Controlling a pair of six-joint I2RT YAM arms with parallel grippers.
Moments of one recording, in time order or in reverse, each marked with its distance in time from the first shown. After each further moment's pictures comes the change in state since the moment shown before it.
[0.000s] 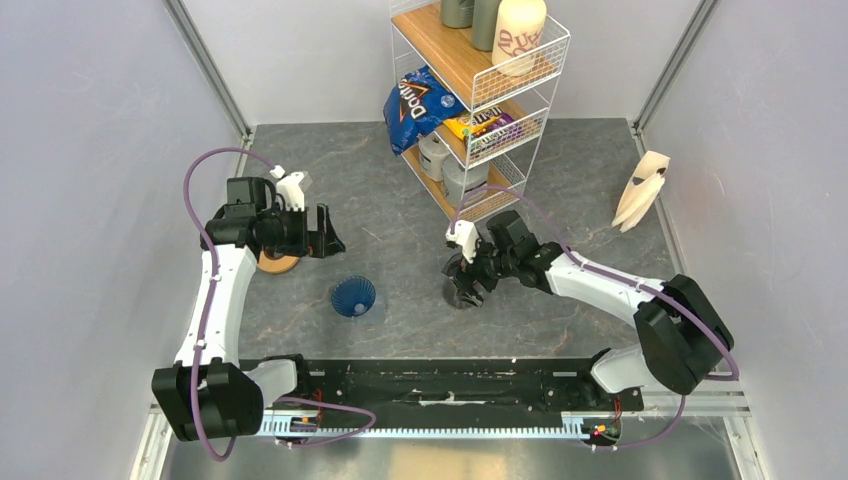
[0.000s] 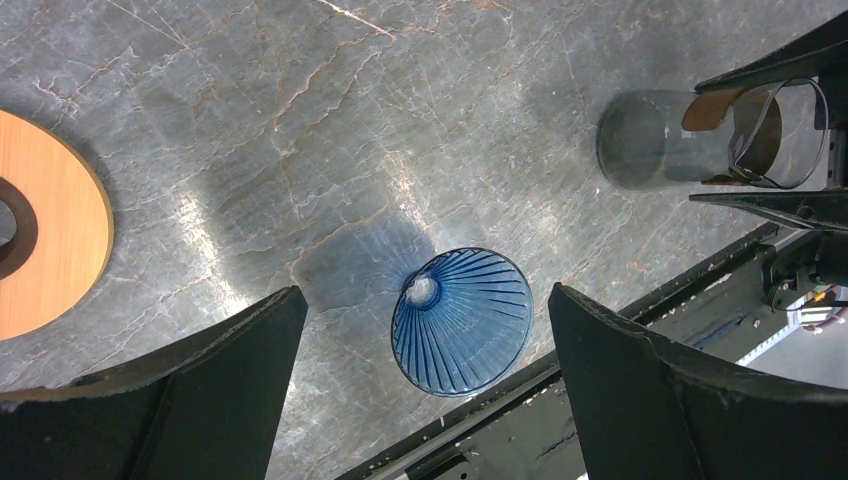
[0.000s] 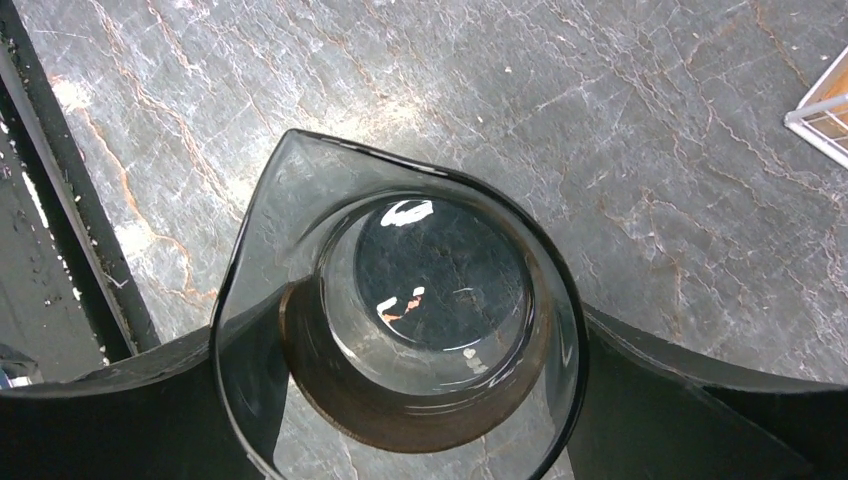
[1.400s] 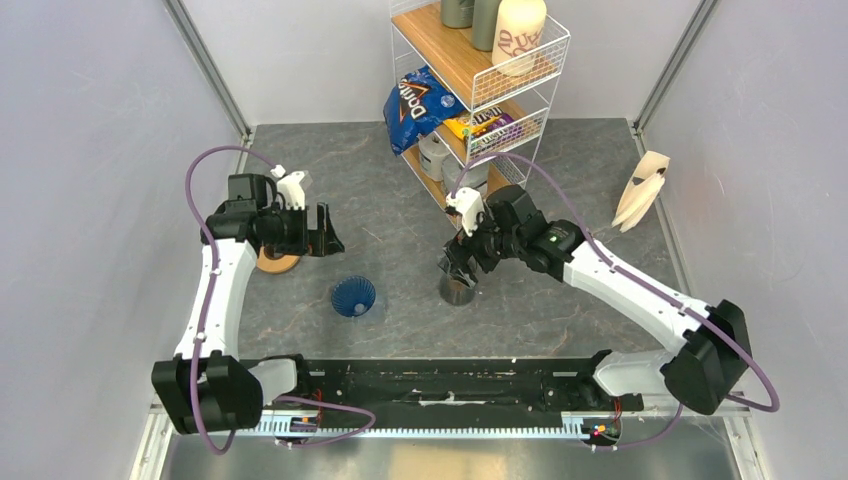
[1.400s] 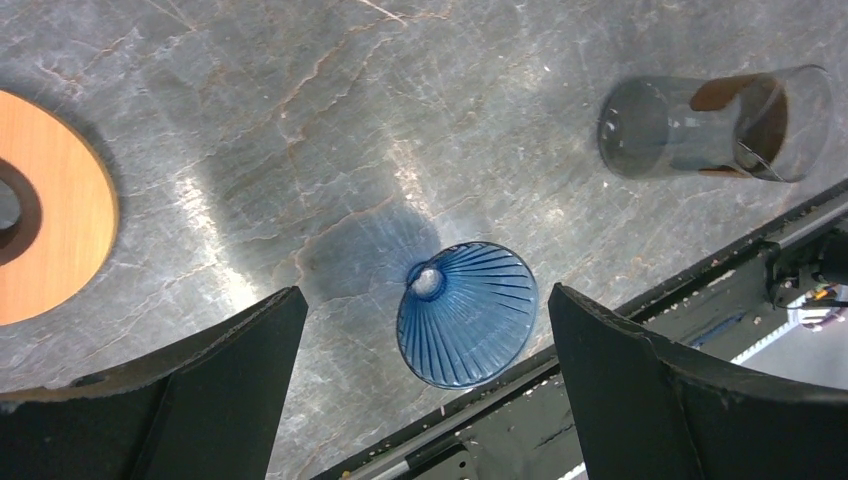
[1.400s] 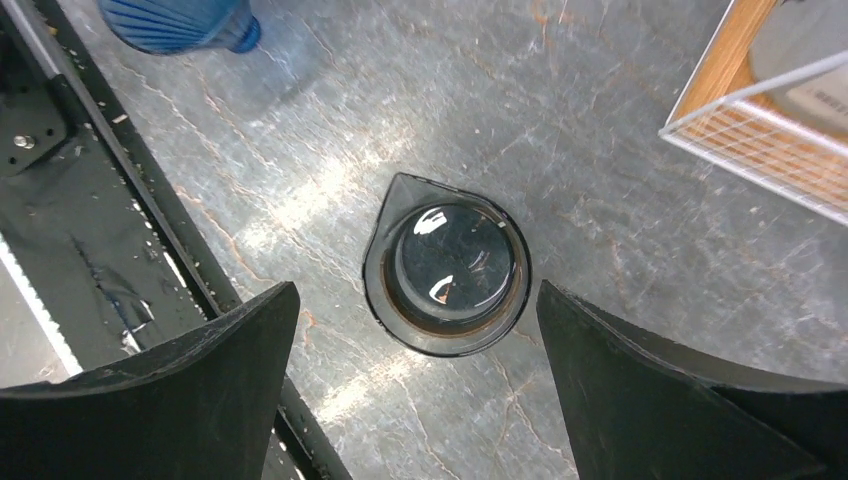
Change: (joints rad) left arm 0.000 0.013 0.010 -0.017 -0.011 0.000; right arm 0.070 -0.106 0.263 -0.292 0.163 0.220
